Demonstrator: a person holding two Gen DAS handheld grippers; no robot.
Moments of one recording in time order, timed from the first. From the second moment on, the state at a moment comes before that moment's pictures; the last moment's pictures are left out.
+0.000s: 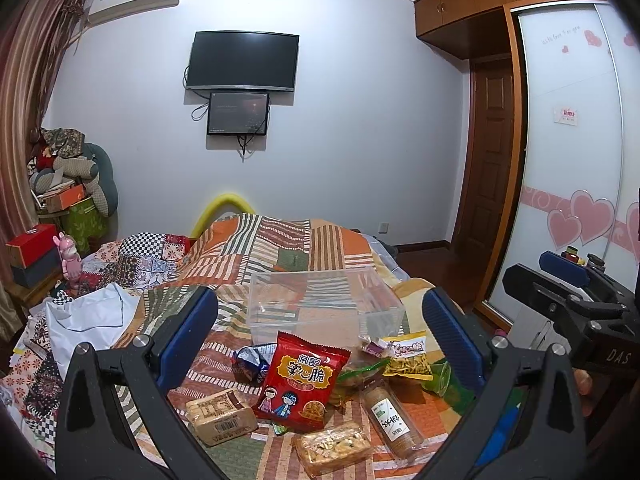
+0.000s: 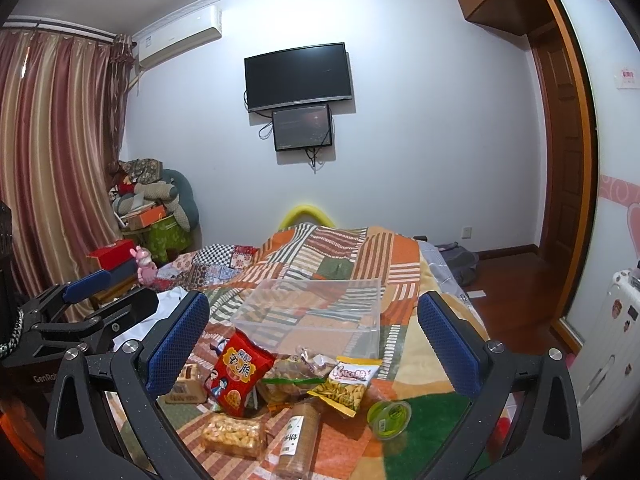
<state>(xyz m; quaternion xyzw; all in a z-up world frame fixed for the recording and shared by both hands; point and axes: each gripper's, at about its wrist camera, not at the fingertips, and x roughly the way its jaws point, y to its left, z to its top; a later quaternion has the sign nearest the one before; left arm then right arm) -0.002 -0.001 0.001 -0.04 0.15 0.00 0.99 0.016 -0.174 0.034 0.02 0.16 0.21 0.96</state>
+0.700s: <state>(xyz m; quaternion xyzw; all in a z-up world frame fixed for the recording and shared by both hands) 0.000 0.001 -0.001 -0.05 0.15 0.00 0.99 0.017 -0.175 0.035 0.02 0.16 0.21 0.96</state>
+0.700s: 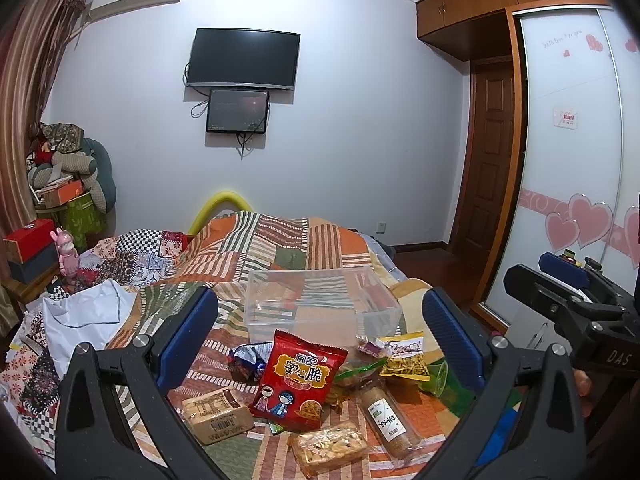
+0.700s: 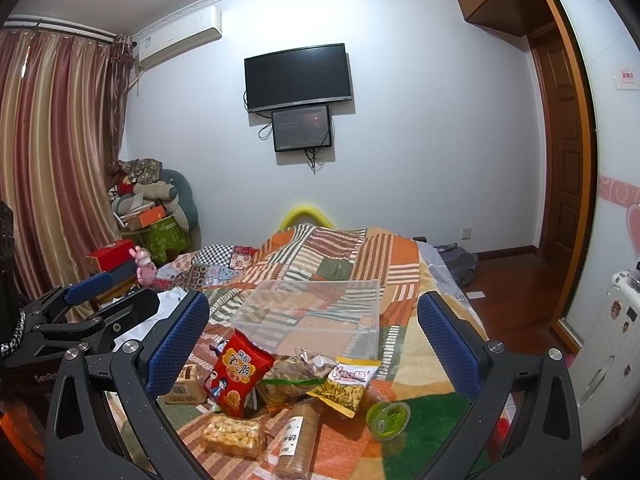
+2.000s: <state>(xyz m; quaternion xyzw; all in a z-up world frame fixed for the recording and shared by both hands) 0.053 0.021 -0.043 -0.07 0.24 -0.01 0.97 0.055 -0.182 -0.004 0.03 0.24 0.21 0.95</state>
